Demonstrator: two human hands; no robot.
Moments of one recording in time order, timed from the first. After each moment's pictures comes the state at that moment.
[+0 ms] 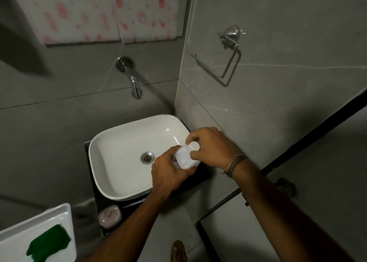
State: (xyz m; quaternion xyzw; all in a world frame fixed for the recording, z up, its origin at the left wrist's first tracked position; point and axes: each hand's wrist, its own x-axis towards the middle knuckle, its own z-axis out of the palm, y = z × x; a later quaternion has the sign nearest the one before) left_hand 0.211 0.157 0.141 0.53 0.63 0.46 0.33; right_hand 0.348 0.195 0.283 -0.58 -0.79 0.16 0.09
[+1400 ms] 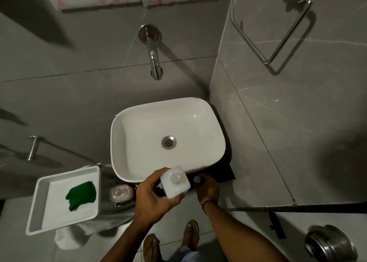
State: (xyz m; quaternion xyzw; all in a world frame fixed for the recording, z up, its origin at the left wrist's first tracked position) left_hand 0.183 0.094 0.080 0.46 0.68 0.48 0.31; right_hand 0.352 0.192 -0.018 -0.72 -0.52 0.42 0.17
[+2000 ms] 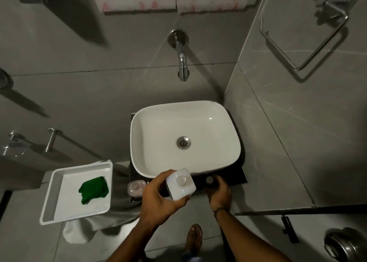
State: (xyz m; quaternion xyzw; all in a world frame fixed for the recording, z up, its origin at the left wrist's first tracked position) left_hand 0.150 0.061 0.089 0.46 0.67 0.50 0.30; right_hand 0.341 0.164 -0.011 -0.71 -0.51 0.40 0.27
